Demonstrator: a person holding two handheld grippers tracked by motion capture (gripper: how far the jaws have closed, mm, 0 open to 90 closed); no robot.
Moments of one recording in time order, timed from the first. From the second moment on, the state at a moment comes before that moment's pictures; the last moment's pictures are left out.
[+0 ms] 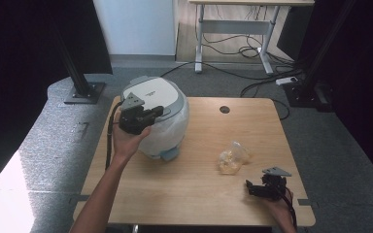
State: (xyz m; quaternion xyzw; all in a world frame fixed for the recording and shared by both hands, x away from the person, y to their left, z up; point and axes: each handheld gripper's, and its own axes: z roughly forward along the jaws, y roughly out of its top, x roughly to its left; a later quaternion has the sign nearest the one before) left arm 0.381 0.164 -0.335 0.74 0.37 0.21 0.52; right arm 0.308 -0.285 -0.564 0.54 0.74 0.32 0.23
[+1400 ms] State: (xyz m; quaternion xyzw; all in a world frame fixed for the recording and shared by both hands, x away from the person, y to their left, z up) left arm 0.402 0.157 -0.347 0.75 0.38 0.19 0.51; right arm 0.307 -0.285 -0.564 0.55 0.74 0.32 0.24
